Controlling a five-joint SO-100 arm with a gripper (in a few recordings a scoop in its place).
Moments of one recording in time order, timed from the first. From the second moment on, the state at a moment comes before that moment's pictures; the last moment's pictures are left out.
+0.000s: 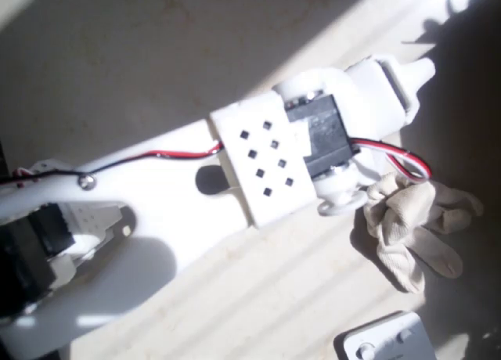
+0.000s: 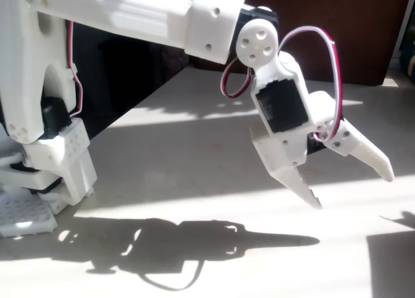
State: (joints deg) arm -7.2 76.4 86.0 54.3 -10.5
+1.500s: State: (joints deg) arm -7.2 81.8 86.0 53.6 -10.5
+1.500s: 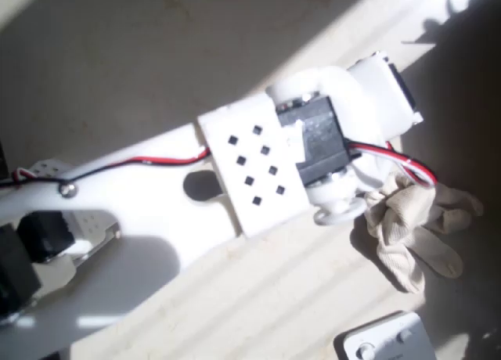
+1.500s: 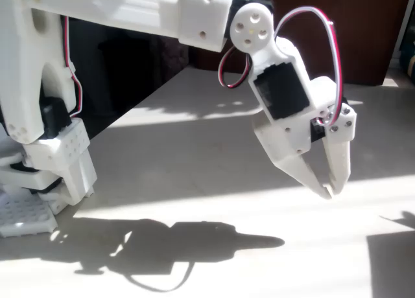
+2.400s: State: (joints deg) arm -3.5 133.5 115.2 60.7 -10.5
